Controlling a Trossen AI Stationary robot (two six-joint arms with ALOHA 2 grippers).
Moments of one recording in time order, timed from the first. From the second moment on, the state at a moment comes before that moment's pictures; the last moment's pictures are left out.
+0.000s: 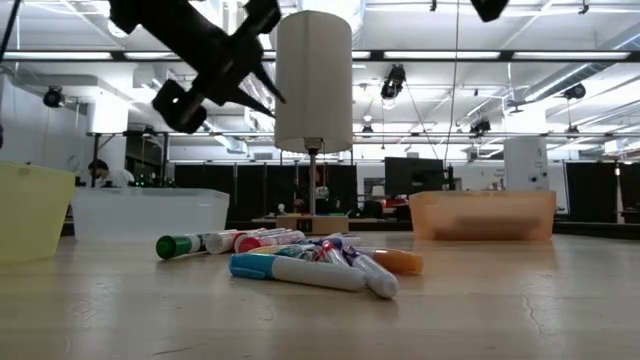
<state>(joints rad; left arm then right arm) -0.05 1.31 0.86 -0.15 -0.09 -1.49 0.21 0.88 0.88 -0.29 0.16 0.30</state>
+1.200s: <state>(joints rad) -0.11 1.45 0.95 -0.48 0.08 -1.61 0.21 0.38 0.33 0.00 -0.17 0.28</state>
